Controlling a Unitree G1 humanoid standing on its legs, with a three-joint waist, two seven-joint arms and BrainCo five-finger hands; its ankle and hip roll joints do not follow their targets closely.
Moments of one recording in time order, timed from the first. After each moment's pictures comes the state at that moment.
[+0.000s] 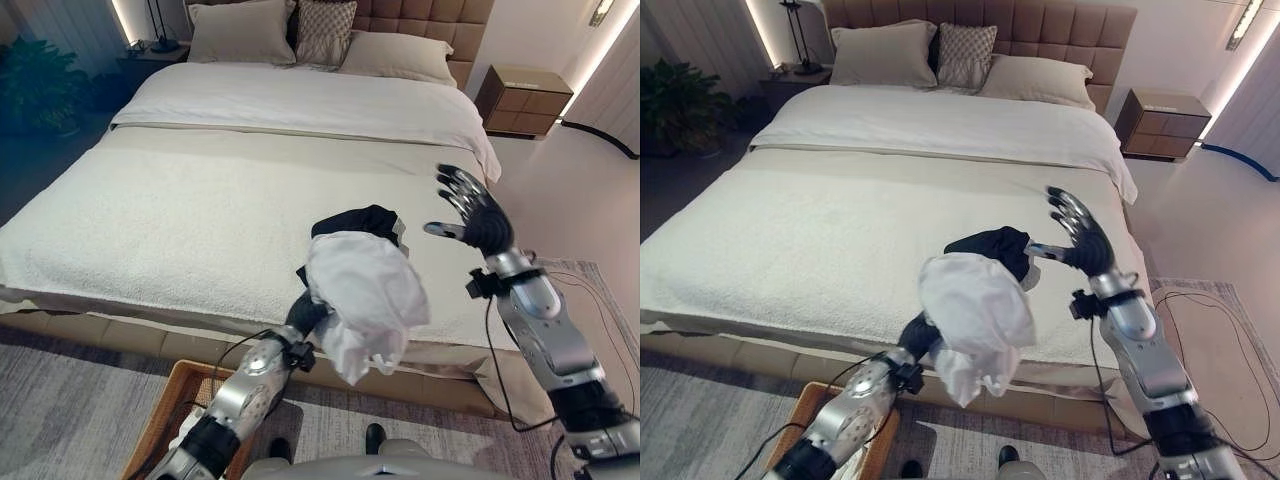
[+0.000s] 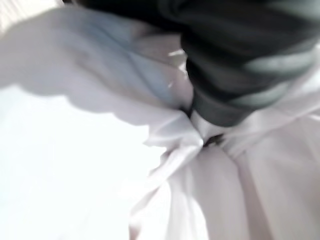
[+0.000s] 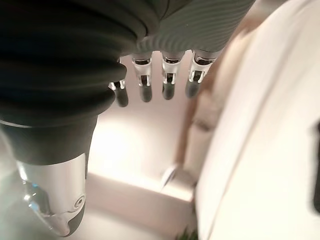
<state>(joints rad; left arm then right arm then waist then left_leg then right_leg) 0.01 0.31 -0.42 0.18 -0.62 -0.02 -0.06 -0.04 -0.52 0.03 -0.10 0.36 -0.10 -0.03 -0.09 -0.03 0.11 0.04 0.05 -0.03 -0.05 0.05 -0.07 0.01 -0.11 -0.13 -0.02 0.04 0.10</state>
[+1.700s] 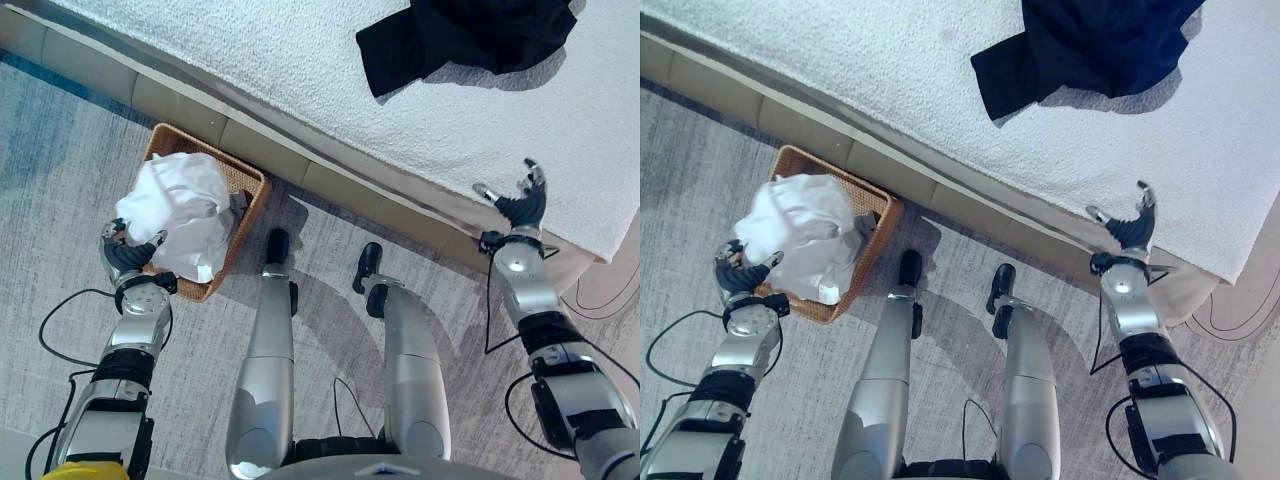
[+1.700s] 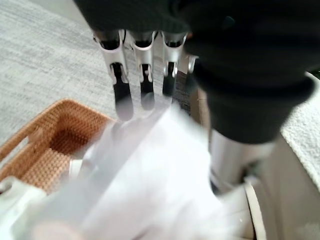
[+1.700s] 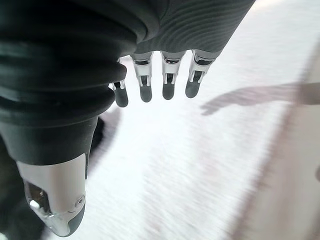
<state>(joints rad) -0.37 0.57 -0.02 0.71 -0.16 -0.08 0.62 -0.60 -0.53 0.05 0.63 0.15 -0.15 -0.57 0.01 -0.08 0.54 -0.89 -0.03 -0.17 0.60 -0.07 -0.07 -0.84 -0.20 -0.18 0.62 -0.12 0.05</state>
